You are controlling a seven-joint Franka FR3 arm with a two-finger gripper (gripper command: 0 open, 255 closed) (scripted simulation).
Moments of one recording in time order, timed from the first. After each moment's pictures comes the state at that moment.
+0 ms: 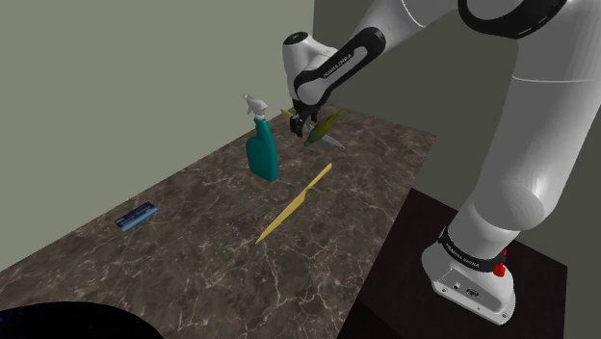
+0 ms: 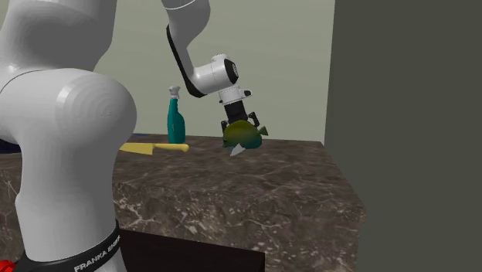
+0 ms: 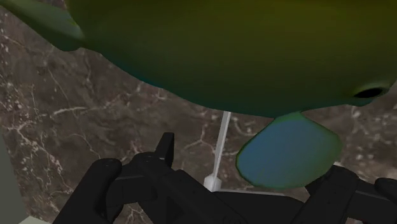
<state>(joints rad) -0.07 0.25 0.06 -2.04 -0.43 2.33 0.17</state>
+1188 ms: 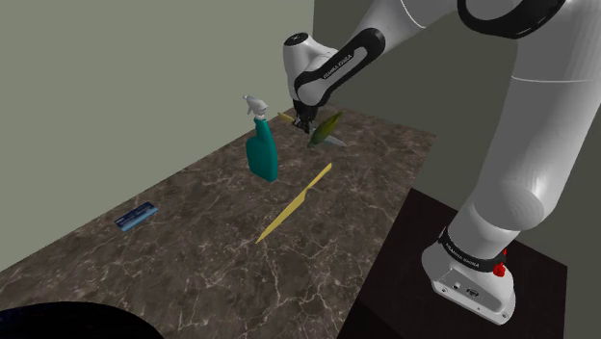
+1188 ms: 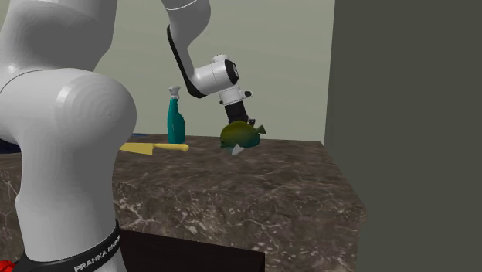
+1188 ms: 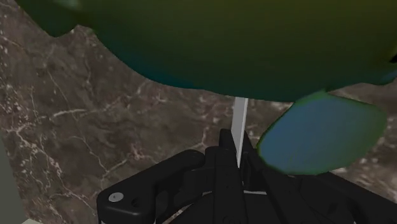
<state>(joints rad) -0.08 0.25 0.06 -2.04 -0.43 2.33 0.17</state>
